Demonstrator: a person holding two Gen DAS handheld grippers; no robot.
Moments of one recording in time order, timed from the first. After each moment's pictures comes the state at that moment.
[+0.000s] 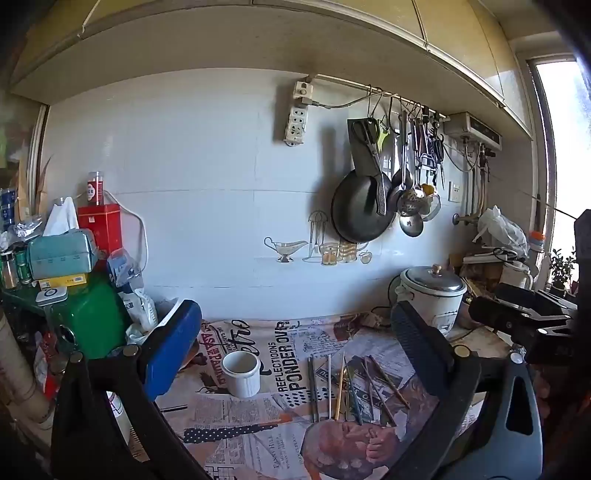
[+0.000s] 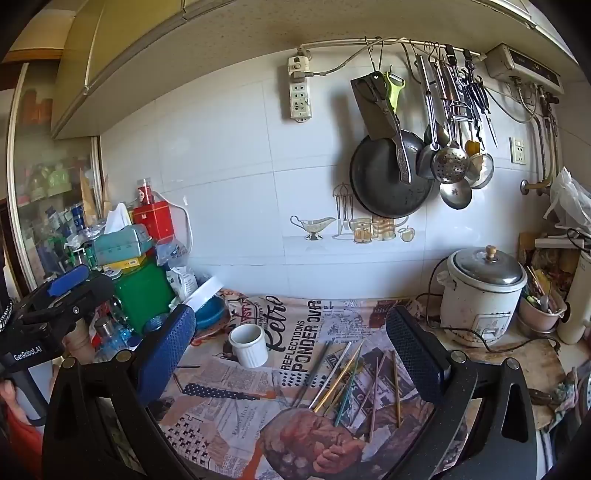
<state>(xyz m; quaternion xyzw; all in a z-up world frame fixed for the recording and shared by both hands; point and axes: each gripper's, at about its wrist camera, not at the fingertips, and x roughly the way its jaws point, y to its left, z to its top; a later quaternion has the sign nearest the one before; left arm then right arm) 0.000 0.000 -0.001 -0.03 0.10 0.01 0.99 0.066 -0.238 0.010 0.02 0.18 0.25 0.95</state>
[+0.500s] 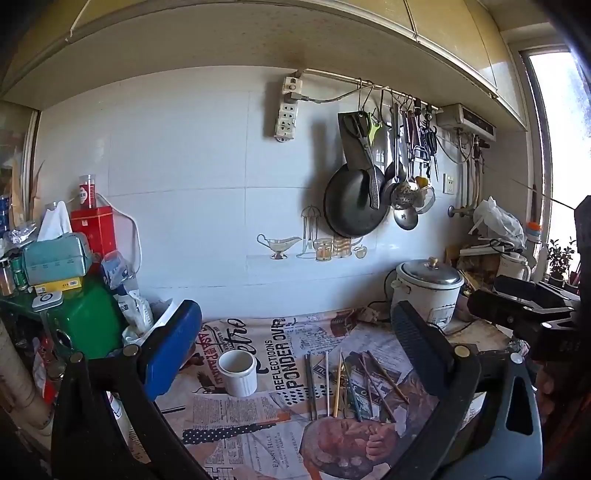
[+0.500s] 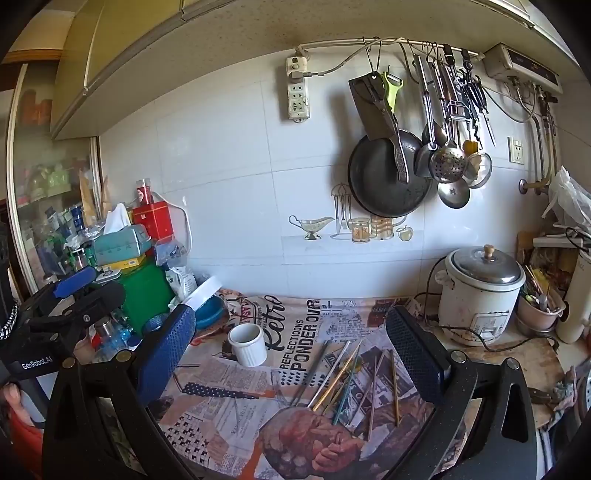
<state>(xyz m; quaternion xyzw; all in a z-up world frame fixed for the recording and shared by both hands) 0.006 -0.006 -0.002 -0.01 0.11 -0.01 0.99 0.068 -0.241 0.016 0.03 0.19 0.25 0.95</state>
